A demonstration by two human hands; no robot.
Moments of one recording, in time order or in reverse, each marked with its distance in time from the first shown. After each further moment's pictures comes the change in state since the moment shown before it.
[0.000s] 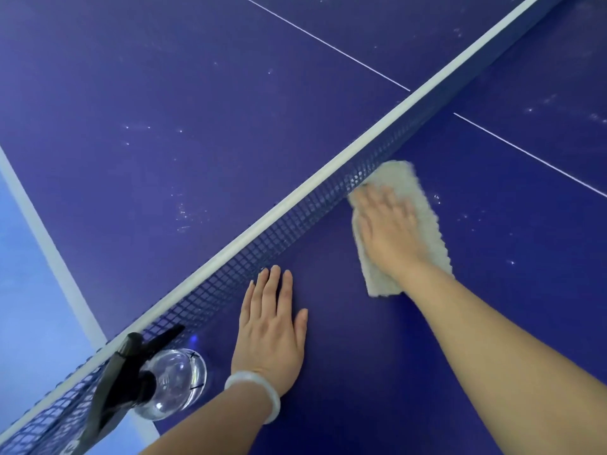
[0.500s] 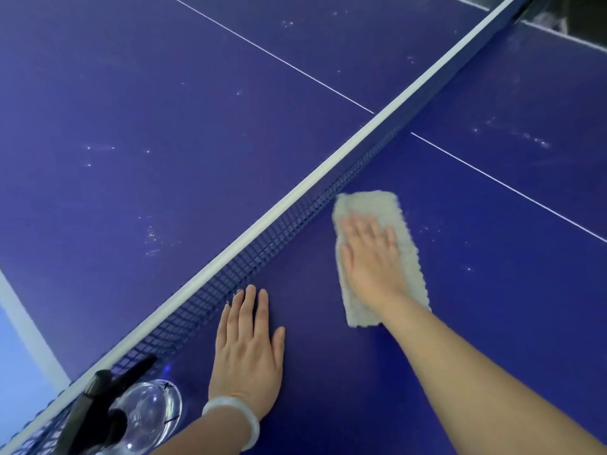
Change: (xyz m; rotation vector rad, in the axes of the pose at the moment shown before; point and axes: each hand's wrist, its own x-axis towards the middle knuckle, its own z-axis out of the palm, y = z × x) left_hand -0.001 0.000 -0.001 -0.023 0.035 0.018; right_hand -0.031 0.004 0.002 -0.036 0.027 0.137
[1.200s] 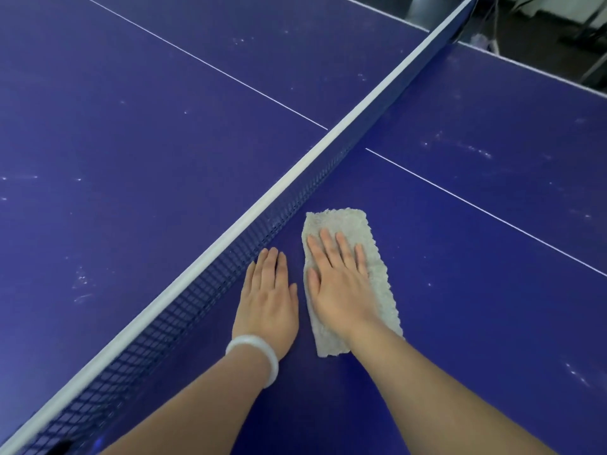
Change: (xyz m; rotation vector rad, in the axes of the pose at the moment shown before) left_hand 0.120 0.078 0.007 -0.141 -0.051 0.183; right_hand 0.000 0.008 -0.003 0.033 0.030 0.022
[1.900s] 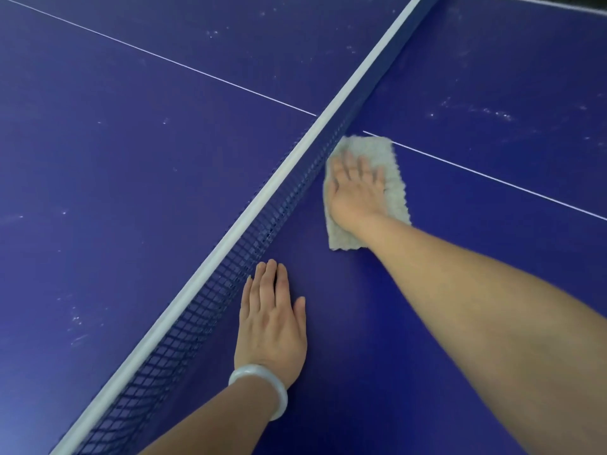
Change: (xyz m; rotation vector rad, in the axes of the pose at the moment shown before) left_hand 0.000 0.000 0.007 0.079 -0.038 -0.031; right_hand 0.160 0.054 -0.017 -0.022 -0.020 0.238
